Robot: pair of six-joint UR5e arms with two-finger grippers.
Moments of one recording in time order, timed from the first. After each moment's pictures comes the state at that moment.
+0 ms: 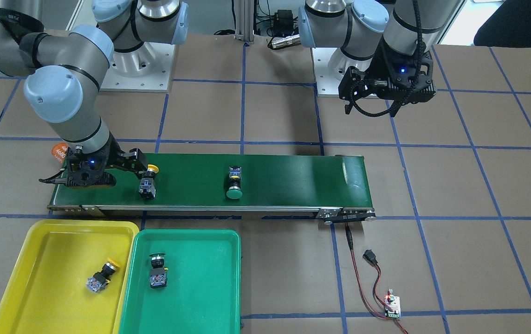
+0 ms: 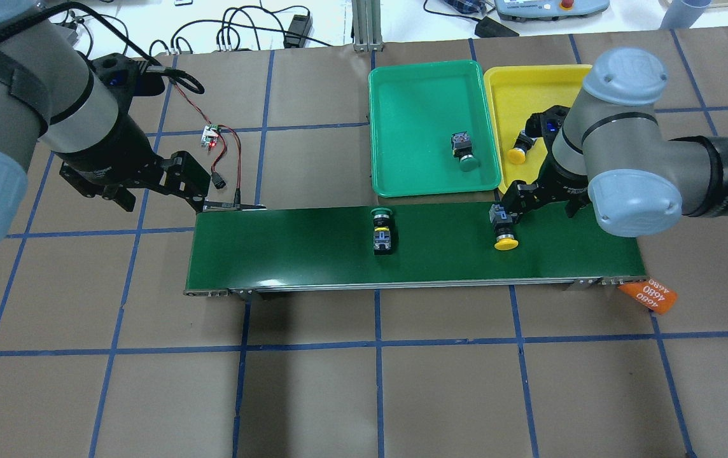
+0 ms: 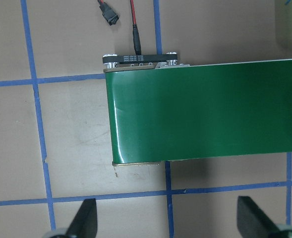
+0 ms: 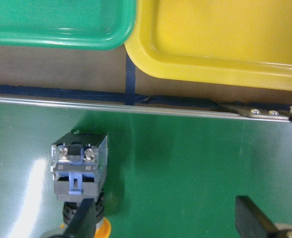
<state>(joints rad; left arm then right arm) -1.53 -1.44 -1.77 -1.49 1.57 0.09 1.48 -1.42 1.97 -2.09 -1.57 -0.16</state>
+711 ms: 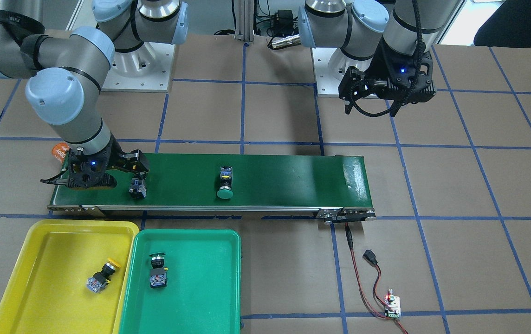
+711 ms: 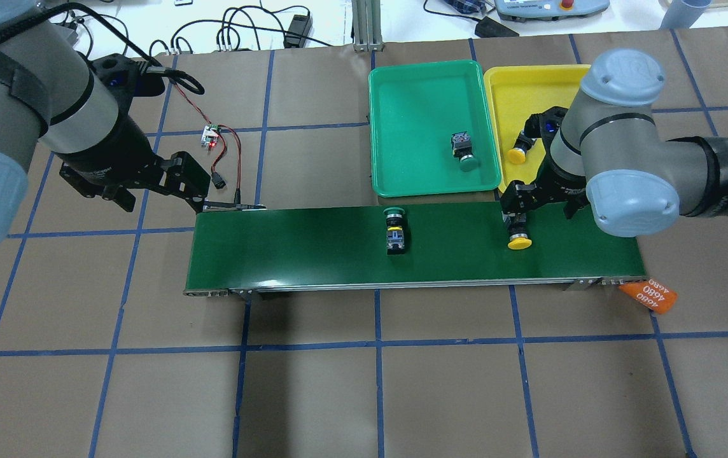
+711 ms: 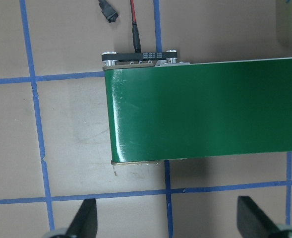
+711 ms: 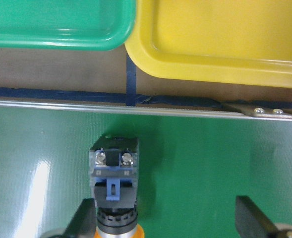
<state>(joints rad) -1.53 -1.44 -1.77 -1.49 1.57 0.10 1.49 -1.41 1.97 -2.09 -1.57 -0.14</state>
